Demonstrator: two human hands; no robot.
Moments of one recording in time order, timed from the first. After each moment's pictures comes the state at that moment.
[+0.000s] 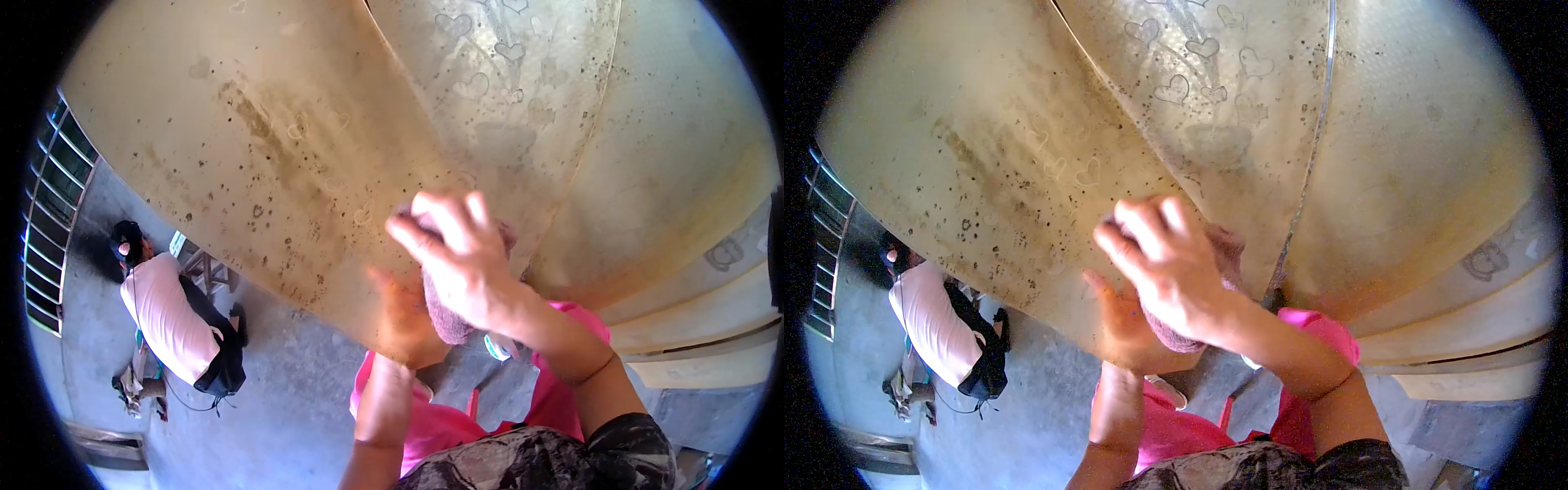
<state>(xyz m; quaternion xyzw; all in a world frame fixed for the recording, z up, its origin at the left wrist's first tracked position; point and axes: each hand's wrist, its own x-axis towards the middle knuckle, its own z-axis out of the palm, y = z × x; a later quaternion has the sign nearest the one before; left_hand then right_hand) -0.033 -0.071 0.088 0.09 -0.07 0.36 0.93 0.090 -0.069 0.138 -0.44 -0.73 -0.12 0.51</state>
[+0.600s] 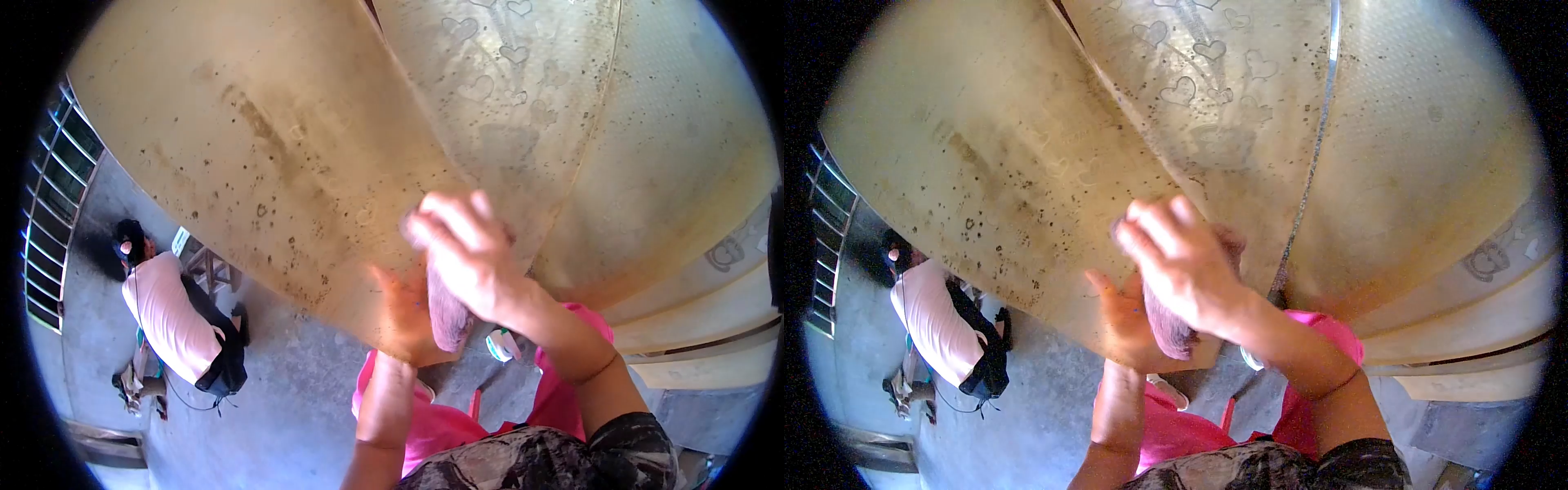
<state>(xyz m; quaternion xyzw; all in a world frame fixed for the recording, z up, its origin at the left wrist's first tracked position) -0.038 -0.067 0.089 0.26 0.18 0.47 0.82 0.094 -0.058 0.131 -0.41 -0.74 -0.15 0.52</state>
